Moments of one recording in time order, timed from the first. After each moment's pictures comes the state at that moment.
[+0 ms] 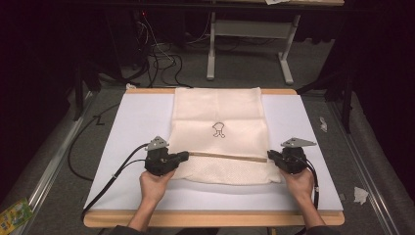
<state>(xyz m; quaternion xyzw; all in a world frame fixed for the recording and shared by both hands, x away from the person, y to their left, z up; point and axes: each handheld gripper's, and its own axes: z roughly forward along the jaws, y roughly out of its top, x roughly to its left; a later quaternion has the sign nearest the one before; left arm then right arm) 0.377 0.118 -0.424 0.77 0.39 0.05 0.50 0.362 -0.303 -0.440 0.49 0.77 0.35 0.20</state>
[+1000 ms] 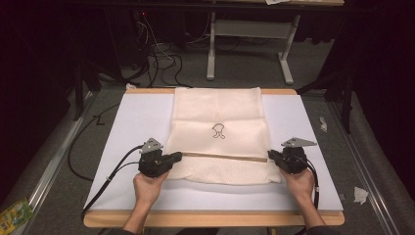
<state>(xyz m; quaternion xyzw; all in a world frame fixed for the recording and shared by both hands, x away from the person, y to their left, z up) 0.372 0.133 -0.425 0.77 0.40 0.08 0.49 0.362 -0.304 -0.438 0.49 0.77 0.35 0.21</state>
